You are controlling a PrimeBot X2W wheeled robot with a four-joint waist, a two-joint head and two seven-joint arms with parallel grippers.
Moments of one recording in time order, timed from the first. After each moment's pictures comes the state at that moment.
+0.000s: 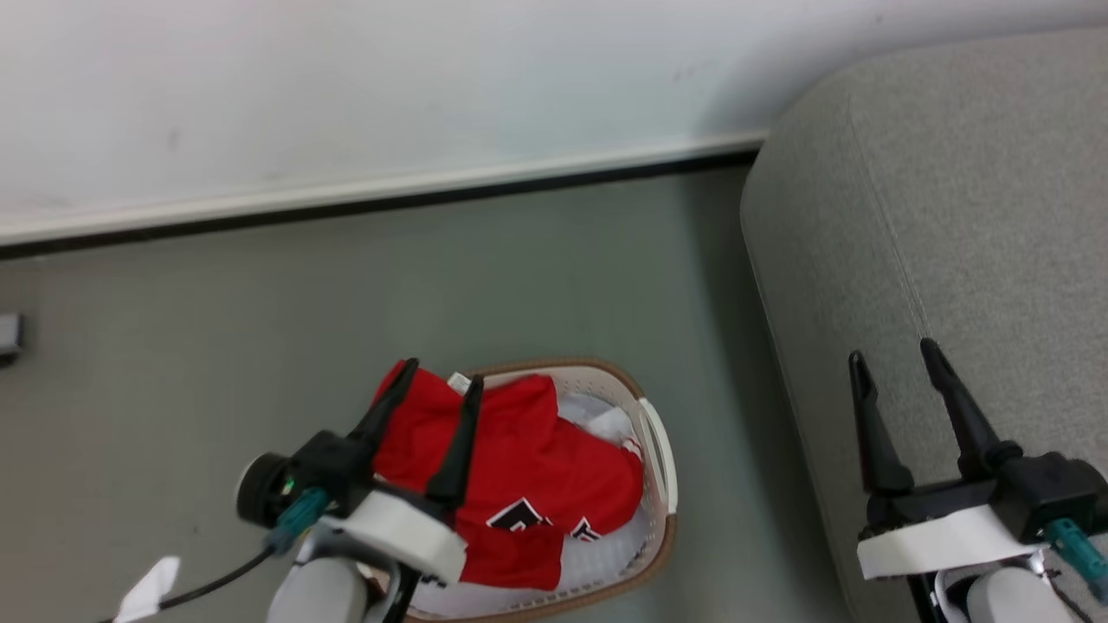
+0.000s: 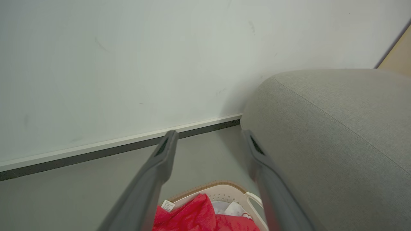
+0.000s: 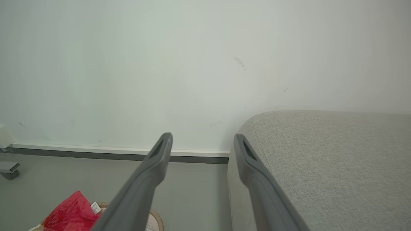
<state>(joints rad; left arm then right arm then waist) -0.29 0.06 -0.20 0.30 -0.10 -0.13 -0.26 -0.23 -0.05 0.08 0.20 0.16 0.13 -0.26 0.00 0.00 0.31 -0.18</state>
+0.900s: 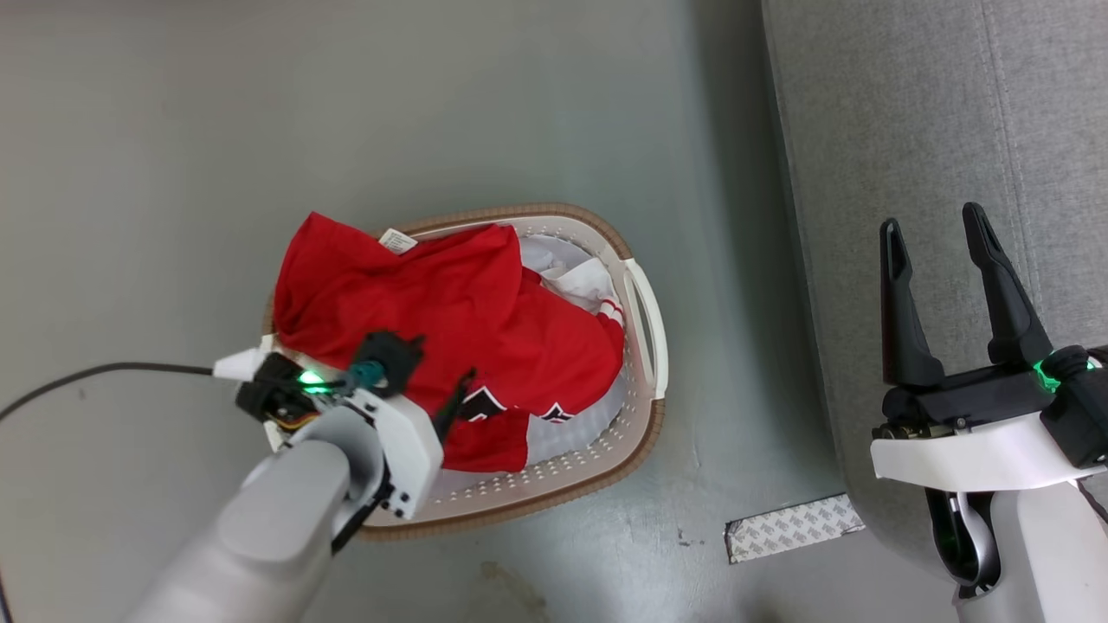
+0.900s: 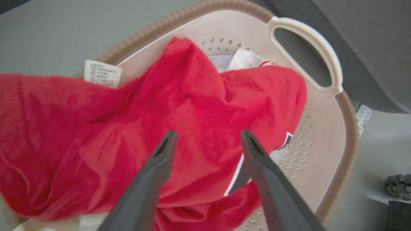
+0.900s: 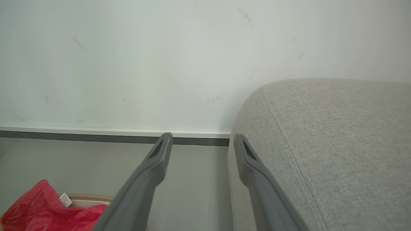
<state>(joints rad) -0.81 0.28 -0.90 0.88 -0.44 -0.13 -0.17 -0.38 -0.05 0.08 0.07 0.21 0.13 -0.26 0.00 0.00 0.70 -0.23</state>
